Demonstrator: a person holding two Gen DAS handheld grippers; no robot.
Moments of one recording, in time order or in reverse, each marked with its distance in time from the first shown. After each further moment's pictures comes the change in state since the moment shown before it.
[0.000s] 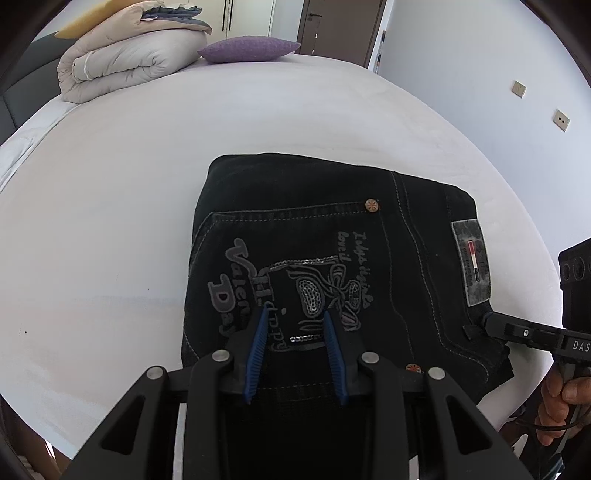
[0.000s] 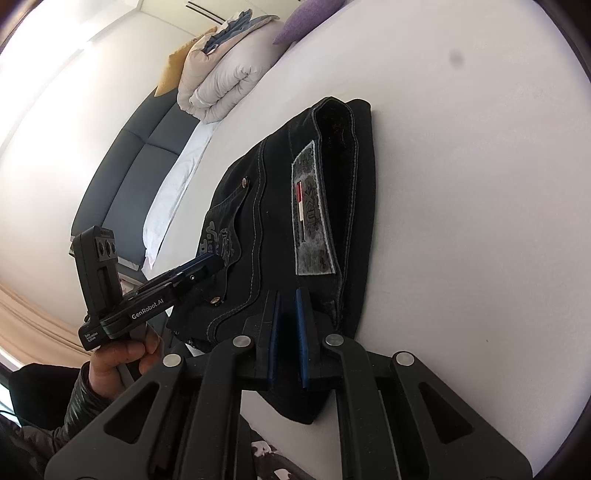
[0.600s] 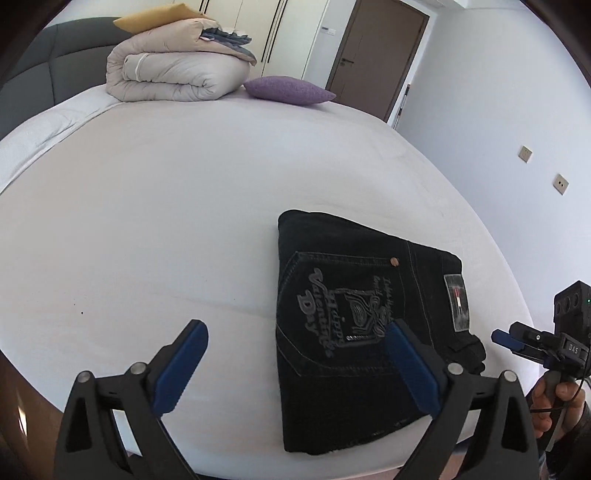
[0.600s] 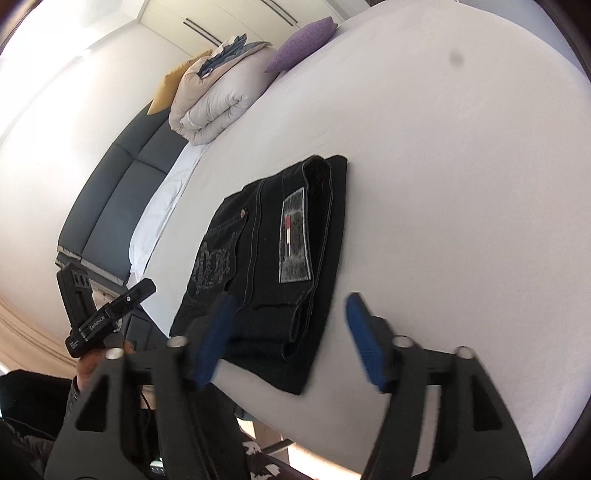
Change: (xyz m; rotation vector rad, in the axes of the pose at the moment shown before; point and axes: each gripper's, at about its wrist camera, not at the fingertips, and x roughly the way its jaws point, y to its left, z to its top) left arm -0.066 0.071 0.002 -0.158 -0.155 -0.038; right arm -0.062 0.007 -0.001 -0.012 -0.111 -0.079
